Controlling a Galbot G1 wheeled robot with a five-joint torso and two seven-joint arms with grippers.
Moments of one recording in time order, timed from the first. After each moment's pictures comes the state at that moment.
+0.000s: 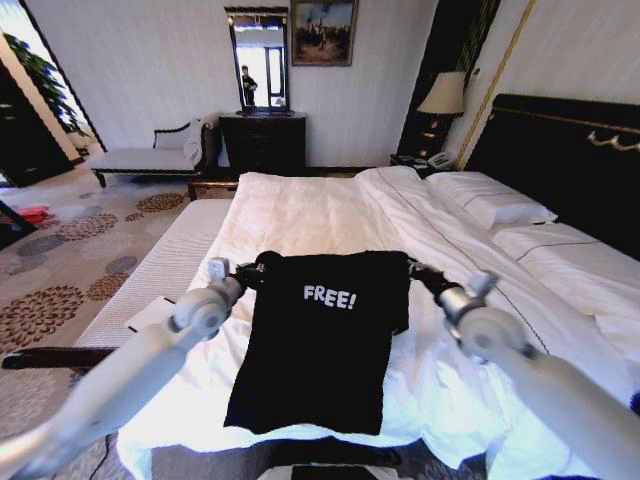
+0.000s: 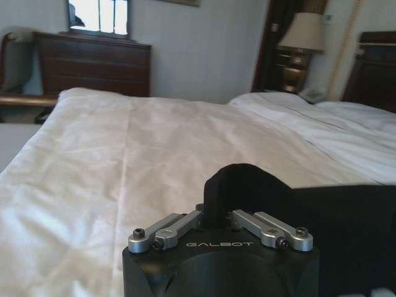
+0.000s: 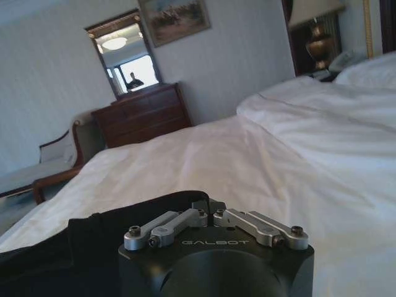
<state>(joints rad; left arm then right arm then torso) 0.63 -0.90 0.07 -1.80 -1.03 0.42 -0.42 -0.93 0.73 0.20 1.87 1.23 -0.14 0.44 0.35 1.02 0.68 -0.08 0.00</state>
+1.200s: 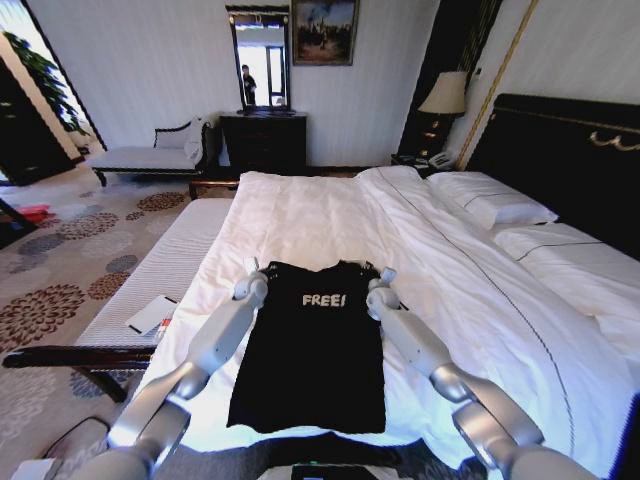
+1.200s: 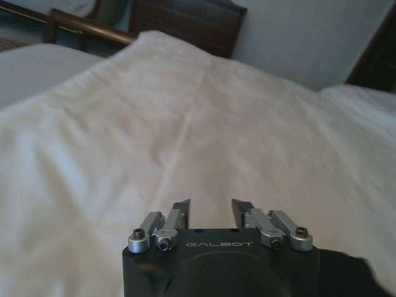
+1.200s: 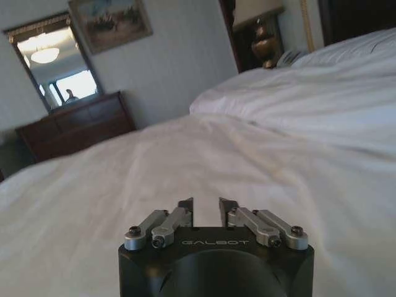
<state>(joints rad) 0.39 -1.31 -0.05 -1.08 -0.92 0.35 -0.39 -0.43 1.23 0.01 0.96 0.93 0.07 0.35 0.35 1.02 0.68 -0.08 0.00</state>
